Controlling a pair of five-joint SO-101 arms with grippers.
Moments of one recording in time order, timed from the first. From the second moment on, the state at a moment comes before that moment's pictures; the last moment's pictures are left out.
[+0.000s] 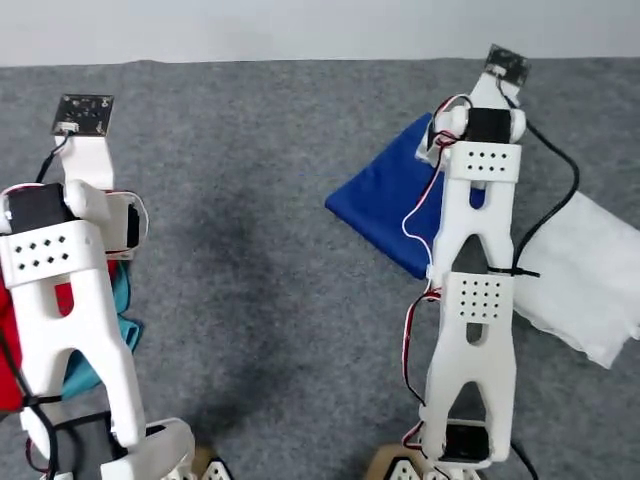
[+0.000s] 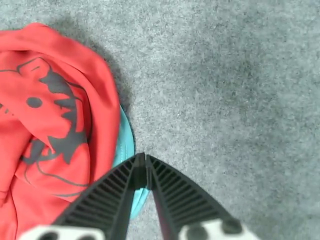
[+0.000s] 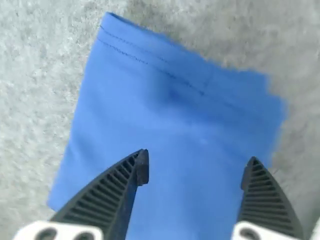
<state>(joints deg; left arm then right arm) -18.5 -13.9 7.0 91.1 -4.7 0.1 65.4 -91.0 100.5 -26.4</state>
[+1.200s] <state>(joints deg) -18.5 -13.9 11.8 91.1 -4.7 -1.1 68.4 -69.7 93.6 -39.7</state>
